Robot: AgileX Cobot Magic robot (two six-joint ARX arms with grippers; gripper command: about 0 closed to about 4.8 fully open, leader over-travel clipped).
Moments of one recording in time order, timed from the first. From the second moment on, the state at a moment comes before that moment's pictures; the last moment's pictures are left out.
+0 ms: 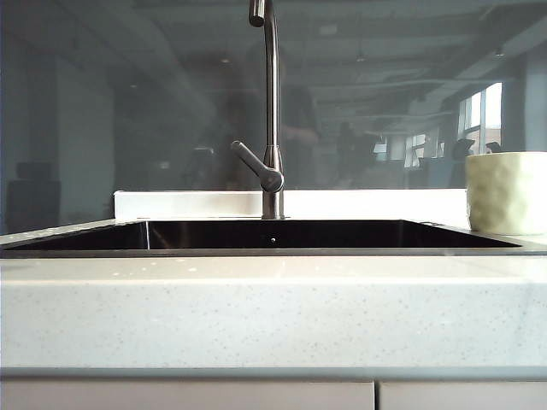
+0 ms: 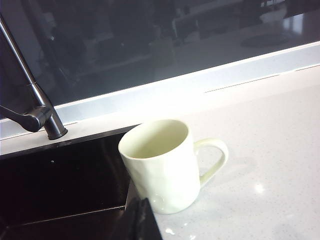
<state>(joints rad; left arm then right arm) -0.07 0.00 0.01 0.07 -0.02 -0.02 0.07 0.27 0.19 0.11 0.13 0.24</state>
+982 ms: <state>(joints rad) -0.07 0.00 0.01 0.07 -0.01 -0.02 0.05 0.01 0.01 0.16 0.13 0.07</state>
